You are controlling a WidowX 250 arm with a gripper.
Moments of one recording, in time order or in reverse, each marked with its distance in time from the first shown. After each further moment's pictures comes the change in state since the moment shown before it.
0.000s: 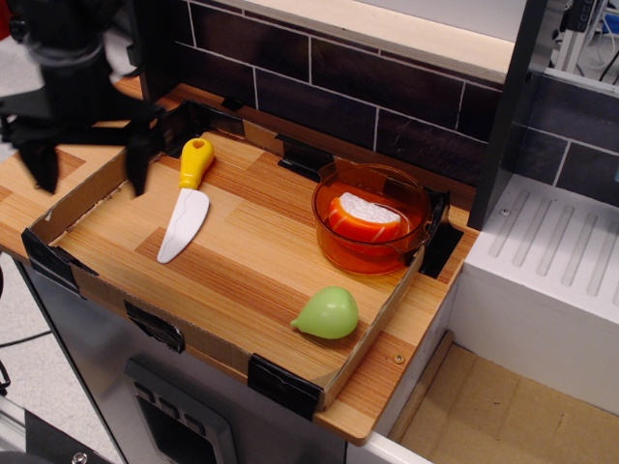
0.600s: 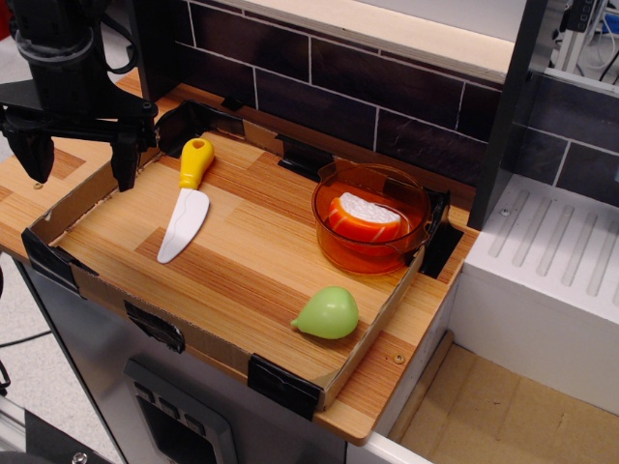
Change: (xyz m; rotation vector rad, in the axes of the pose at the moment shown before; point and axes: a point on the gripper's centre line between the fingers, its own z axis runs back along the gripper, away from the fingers) arm 0.009 0.023 -0.014 0.024 -0.021 -0.096
